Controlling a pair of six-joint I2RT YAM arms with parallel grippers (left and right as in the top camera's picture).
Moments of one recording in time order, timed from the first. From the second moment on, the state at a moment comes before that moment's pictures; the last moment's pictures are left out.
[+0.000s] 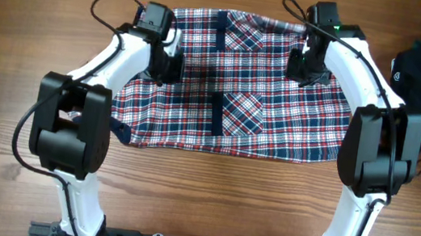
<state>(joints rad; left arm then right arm) -0.22 2.05 1.43 -0.72 0.21 -0.20 0.15 2.15 1.69 -0.95 0.01 0.28</state>
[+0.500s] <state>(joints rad) -0.28 1.99 1.43 -1.03 0.22 -0.20 0.15 2.09 1.61 -1.14 0.04 0.38</state>
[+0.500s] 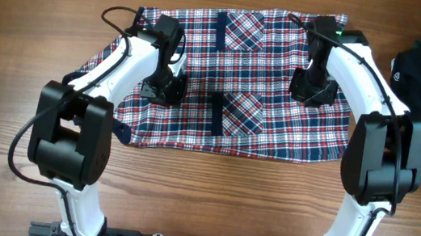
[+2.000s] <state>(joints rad) -0.28 1.99 1.43 -0.86 0.18 -0.21 0.02 2.06 1.41 -0.98 0.08 0.51</state>
